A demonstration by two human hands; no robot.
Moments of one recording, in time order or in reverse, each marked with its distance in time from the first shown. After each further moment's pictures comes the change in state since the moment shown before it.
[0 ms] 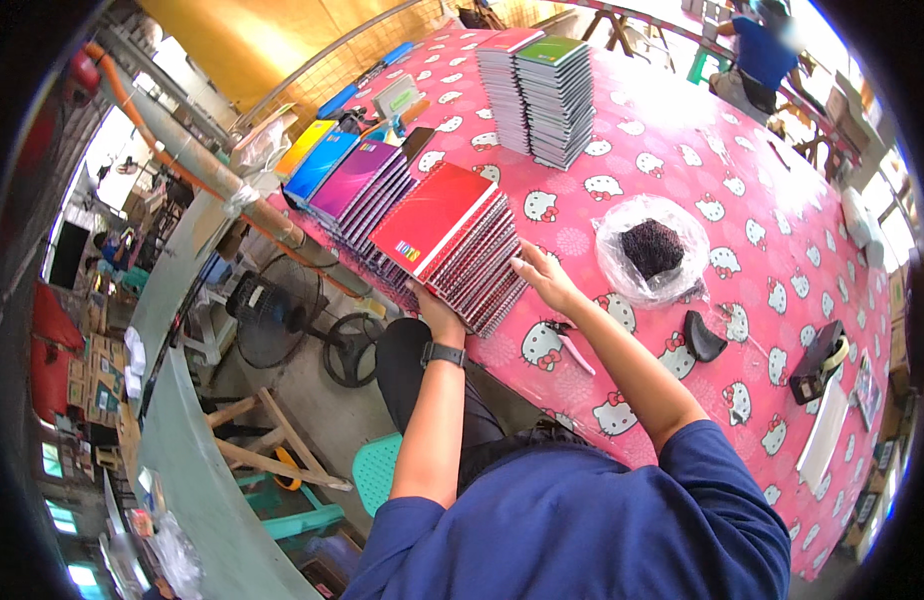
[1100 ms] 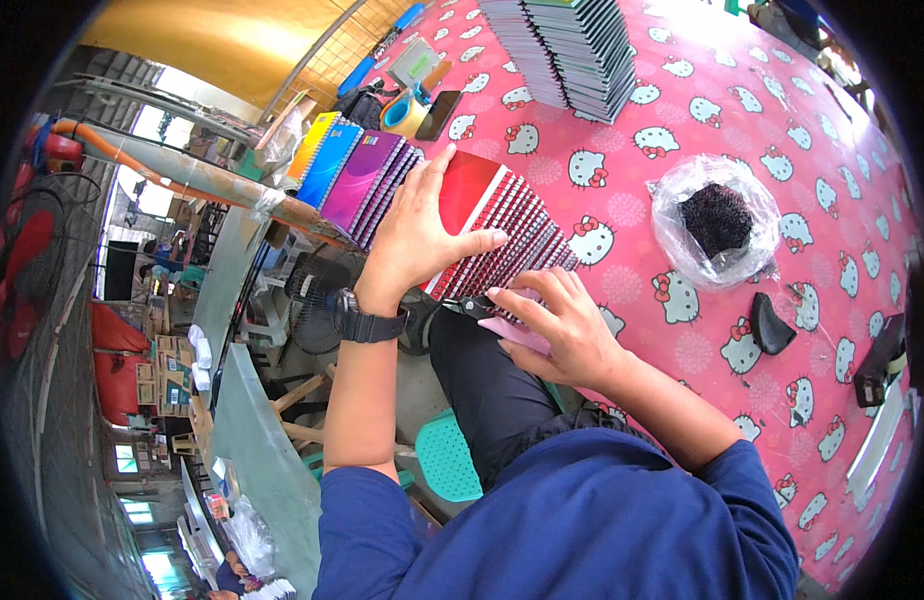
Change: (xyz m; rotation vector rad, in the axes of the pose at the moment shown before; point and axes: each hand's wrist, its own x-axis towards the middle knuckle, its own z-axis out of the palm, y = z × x) left_hand 0.022 0.180 0.140 1.799 -0.769 0.356; right_hand -0.054 -0.126 0.038 -0.478 0.104 -0.621
